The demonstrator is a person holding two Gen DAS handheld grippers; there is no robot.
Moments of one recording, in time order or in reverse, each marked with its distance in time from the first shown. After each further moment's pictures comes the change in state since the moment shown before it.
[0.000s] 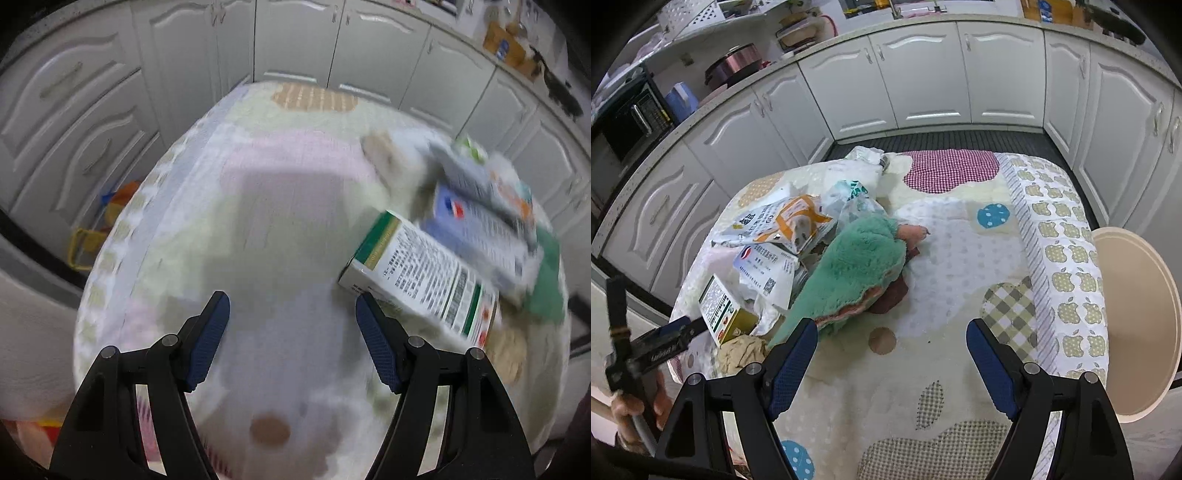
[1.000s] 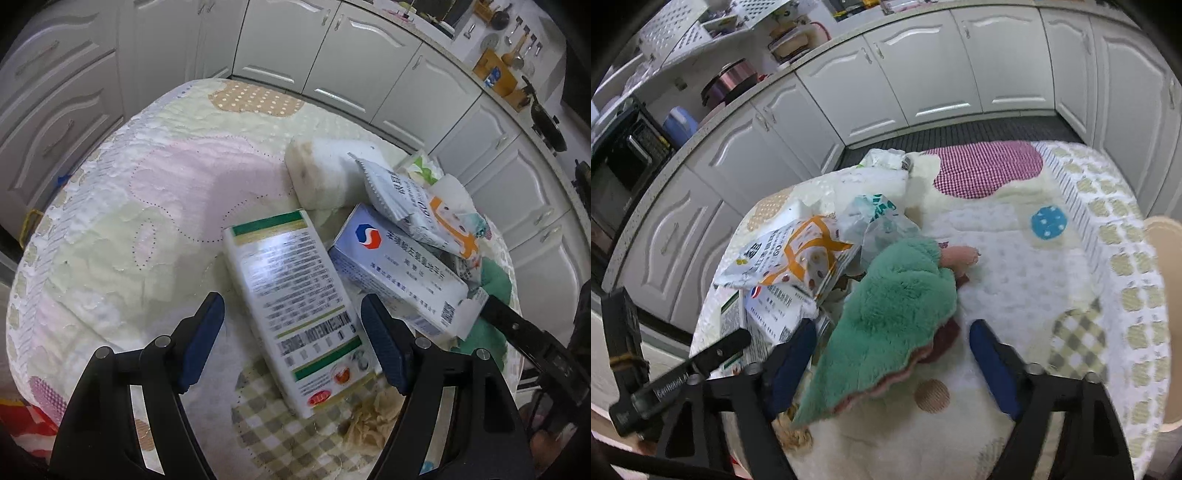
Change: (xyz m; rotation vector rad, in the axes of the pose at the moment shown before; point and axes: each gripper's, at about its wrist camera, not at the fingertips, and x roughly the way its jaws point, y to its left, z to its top) left arm 0.006 -0.049 0.008 -0.100 0.021 -0.156; right arm 0.046 0.005 0.021 0.126 -0.008 0.146
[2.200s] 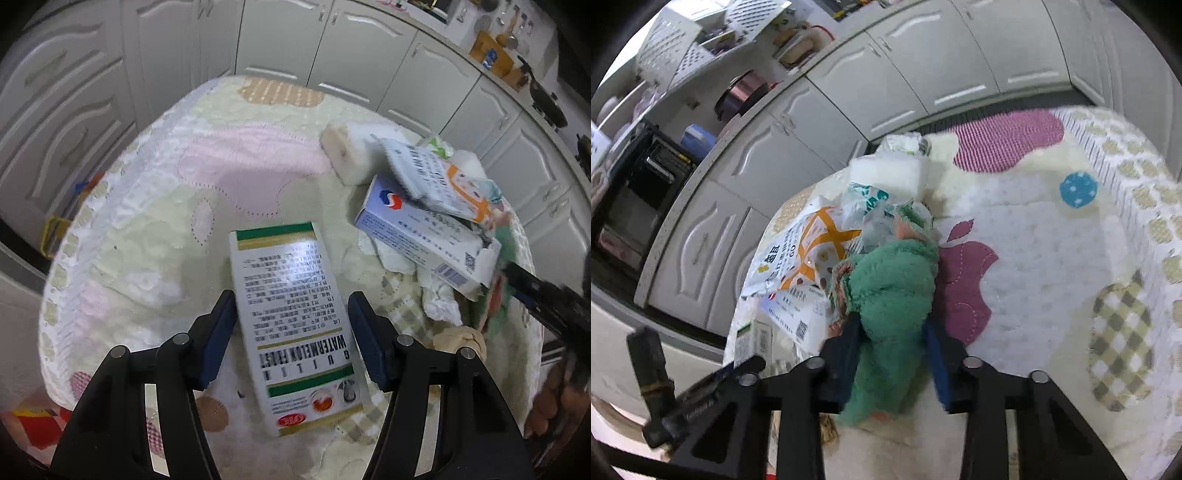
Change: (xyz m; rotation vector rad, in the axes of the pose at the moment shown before) left arm -0.016 0.032 -0.018 0.069 0.011 0.048; right arm -0.007 -0.010 -0.009 0.024 0.014 0.128
